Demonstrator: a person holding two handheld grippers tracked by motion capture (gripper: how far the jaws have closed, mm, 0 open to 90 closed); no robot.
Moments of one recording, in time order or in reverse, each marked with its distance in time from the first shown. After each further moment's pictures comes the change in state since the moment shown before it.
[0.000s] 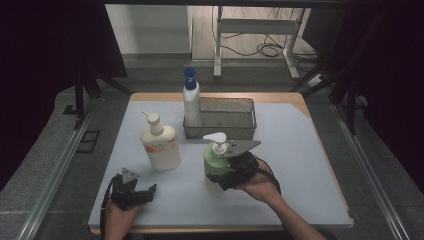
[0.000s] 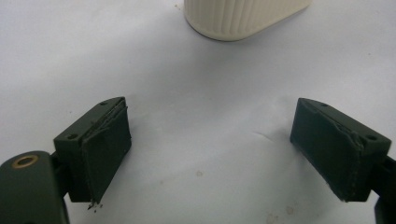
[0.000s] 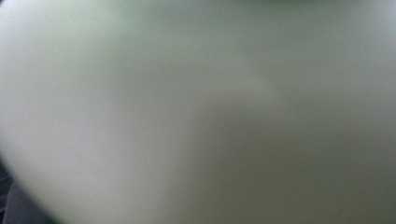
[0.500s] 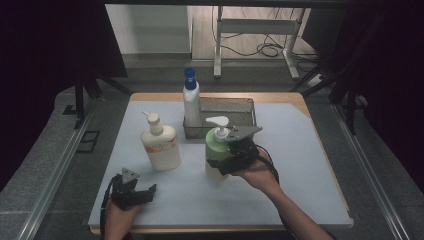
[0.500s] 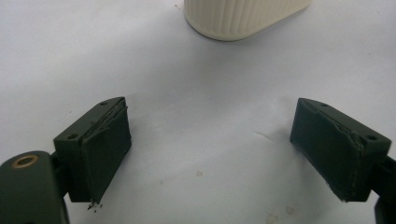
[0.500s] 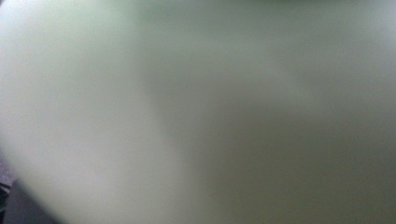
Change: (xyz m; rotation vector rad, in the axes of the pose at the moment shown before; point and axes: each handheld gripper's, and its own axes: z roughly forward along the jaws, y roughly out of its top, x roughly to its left) left arm 0.000 0.000 0.000 0.000 -0.001 -0.001; right arm -0.022 0.021 -0.002 -0.012 -0.064 0.069
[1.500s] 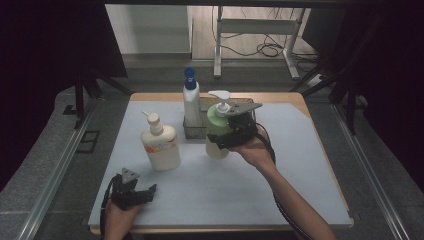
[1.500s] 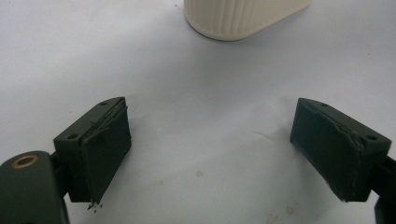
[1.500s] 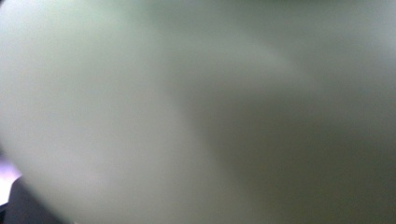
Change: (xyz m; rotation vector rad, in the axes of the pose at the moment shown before) left arm 0.000 0.000 0.000 -0.001 -0.001 0.000; right arm -0.039 0.039 0.007 -0.039 -0.097 0.046
